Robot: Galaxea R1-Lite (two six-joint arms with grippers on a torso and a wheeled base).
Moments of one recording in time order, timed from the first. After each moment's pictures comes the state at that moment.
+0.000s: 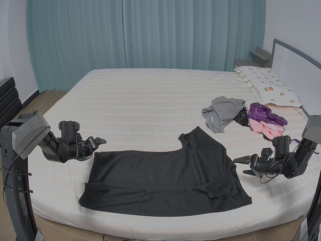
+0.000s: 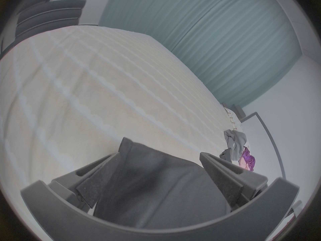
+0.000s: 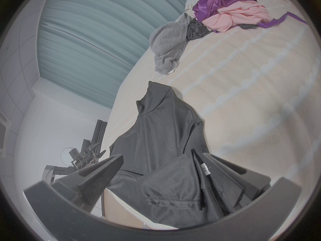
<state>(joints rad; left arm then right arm) 0.03 2.38 -1.13 -0.59 -0.28 -0.62 -0.05 2.20 -0.61 -0.84 0.60 0.55</state>
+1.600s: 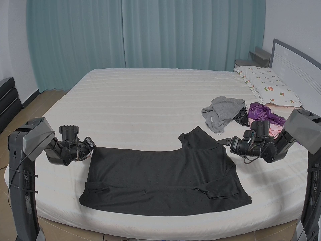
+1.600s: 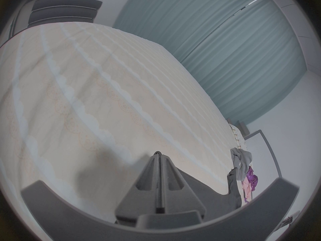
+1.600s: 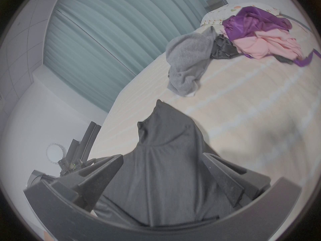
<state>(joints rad) 0.07 2.53 -1.25 -0.69 -0.23 -0.72 0.09 2.36 -1.05 -0.71 0.39 0.55</state>
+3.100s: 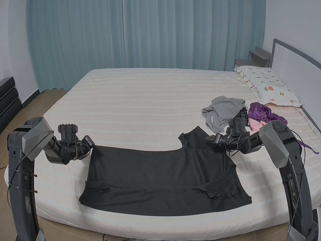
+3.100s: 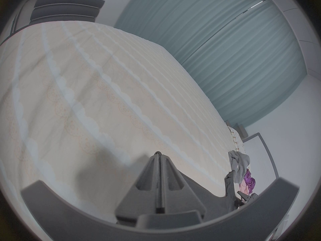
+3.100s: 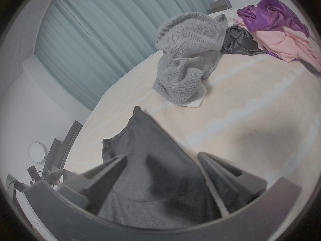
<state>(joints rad) 0.08 2.52 -1.25 -0.69 -0.24 -0.74 0.13 2.77 -1.81 -0.34 0.23 0.50</state>
